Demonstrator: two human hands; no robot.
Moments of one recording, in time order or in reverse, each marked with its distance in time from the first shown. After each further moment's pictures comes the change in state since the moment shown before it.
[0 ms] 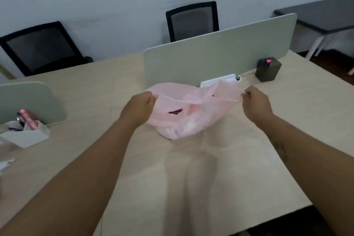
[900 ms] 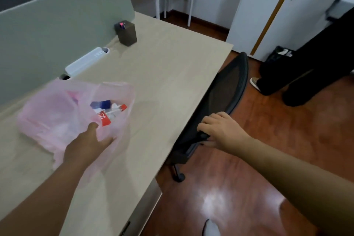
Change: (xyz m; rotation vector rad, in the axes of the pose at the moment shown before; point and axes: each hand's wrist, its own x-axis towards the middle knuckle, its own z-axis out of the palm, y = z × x) left_hand -0.102 0.043 0.155 0.230 -0.504 0.254; right_hand -0.315 0.144 -0.107 -0.865 -0.260 -0.203
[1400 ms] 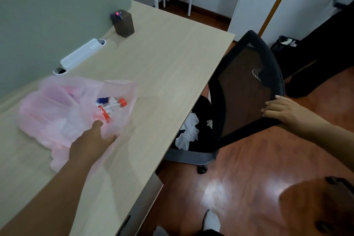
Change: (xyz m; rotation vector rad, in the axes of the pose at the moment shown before) left_hand -0.001 0.008 0.018 0.033 -0.032 0.027; right_hand -0.104 0.152 0.017 -0.047 -0.011 0.088
